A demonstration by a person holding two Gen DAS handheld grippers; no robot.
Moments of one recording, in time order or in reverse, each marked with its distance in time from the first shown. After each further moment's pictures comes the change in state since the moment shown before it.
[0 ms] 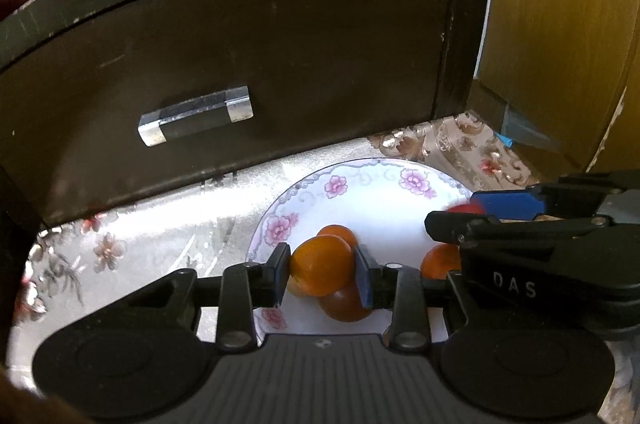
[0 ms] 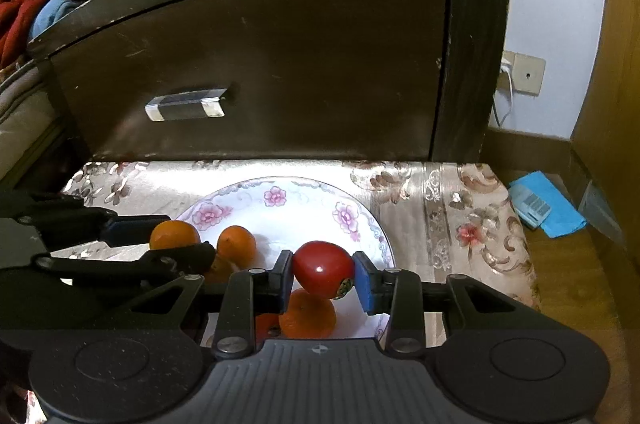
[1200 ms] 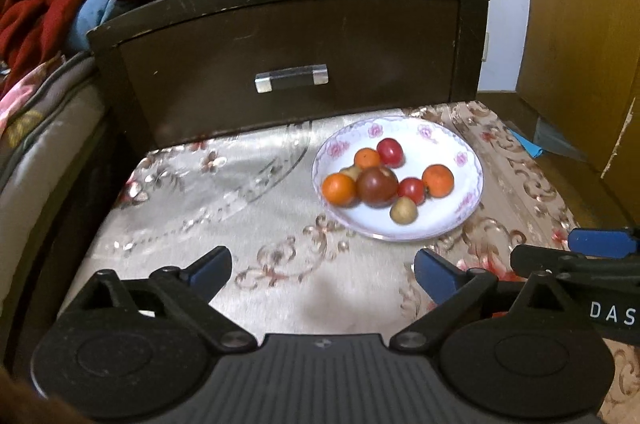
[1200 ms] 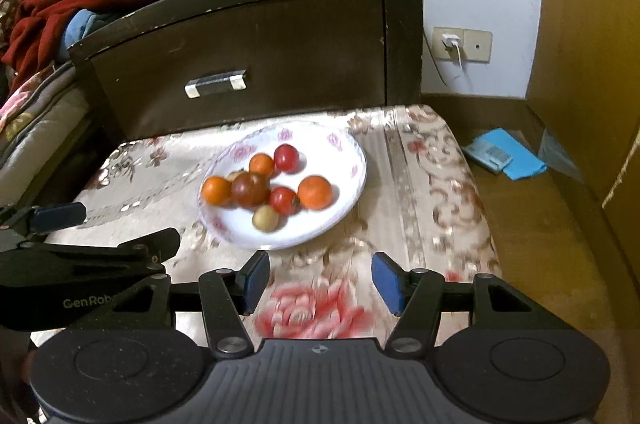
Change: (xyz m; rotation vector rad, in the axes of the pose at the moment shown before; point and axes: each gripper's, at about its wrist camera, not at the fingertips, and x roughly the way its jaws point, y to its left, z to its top) left arm -0.133 -0.021 -0.083 -0.115 -0.030 0.189; right arm -0.124 0.020 -0.070 0.087 0.023 -0.044
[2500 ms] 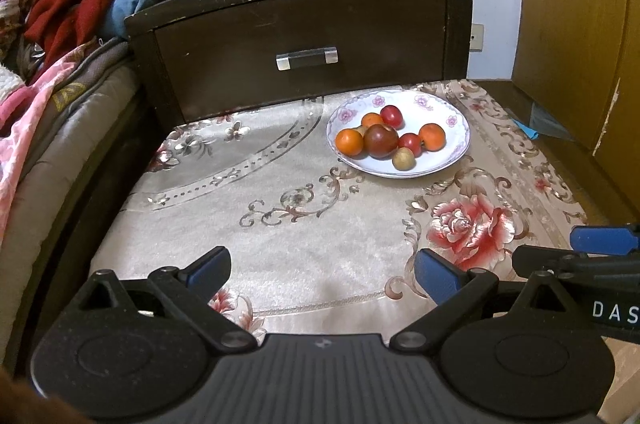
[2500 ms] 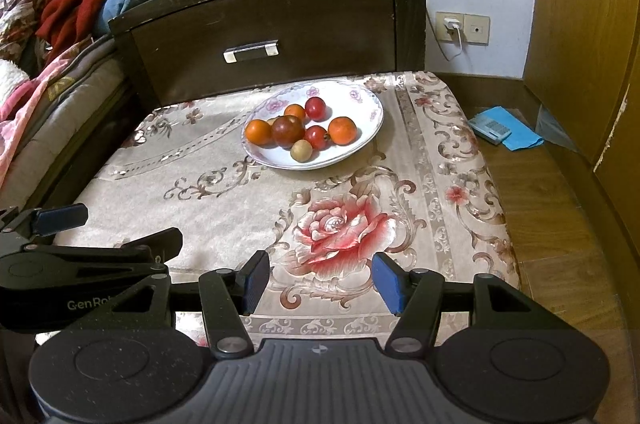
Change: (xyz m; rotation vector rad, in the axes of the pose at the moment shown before) left arm -0.056 0.006 -0.047 0.014 0.002 0.020; right arm -0.053 0.025 -0.055 -0.010 0.025 0.016
